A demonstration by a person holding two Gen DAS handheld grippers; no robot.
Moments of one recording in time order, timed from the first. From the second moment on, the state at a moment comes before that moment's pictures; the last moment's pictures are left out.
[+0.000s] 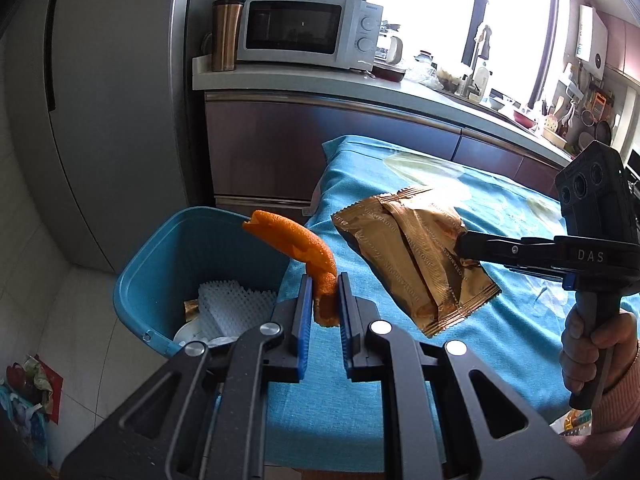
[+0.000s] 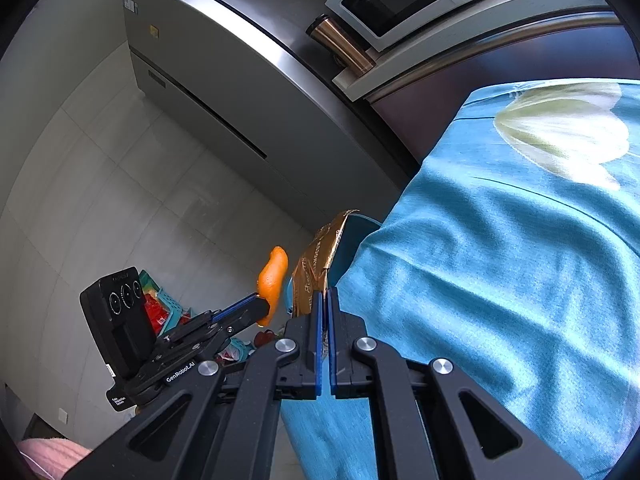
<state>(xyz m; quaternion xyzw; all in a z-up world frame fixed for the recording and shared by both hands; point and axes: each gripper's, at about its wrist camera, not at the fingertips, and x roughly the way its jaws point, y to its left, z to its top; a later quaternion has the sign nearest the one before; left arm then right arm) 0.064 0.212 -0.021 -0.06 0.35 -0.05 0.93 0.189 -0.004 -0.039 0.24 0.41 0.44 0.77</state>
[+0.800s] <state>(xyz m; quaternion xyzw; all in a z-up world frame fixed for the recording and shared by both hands) 0.073 0.230 -0.025 -0.05 0.36 -0.02 0.93 0.202 0.029 -0.039 0.24 0.42 0.45 0.75</state>
